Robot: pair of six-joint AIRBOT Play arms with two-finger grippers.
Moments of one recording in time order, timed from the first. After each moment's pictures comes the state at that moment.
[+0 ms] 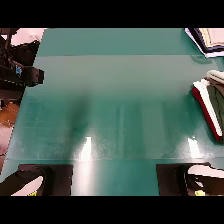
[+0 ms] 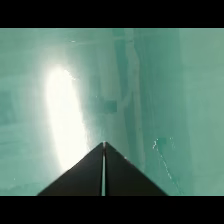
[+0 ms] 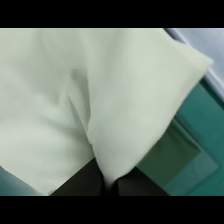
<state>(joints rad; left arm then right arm) -0.18 -1.07 1.51 1.54 -1.48 -1.61 -0.91 -1.42 1.93 -1.51 1.66 1.54</state>
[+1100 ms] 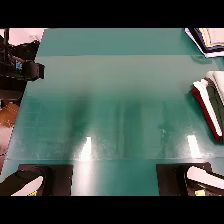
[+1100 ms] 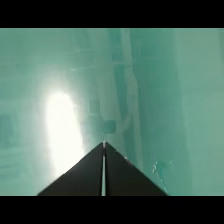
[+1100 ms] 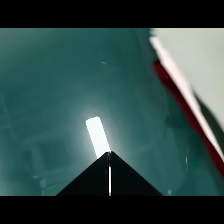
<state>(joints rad) -0.18 -1.07 1.51 1.54 -1.38 -1.62 -0.54 -1.27 1.80 -1.17 1.62 1.60</state>
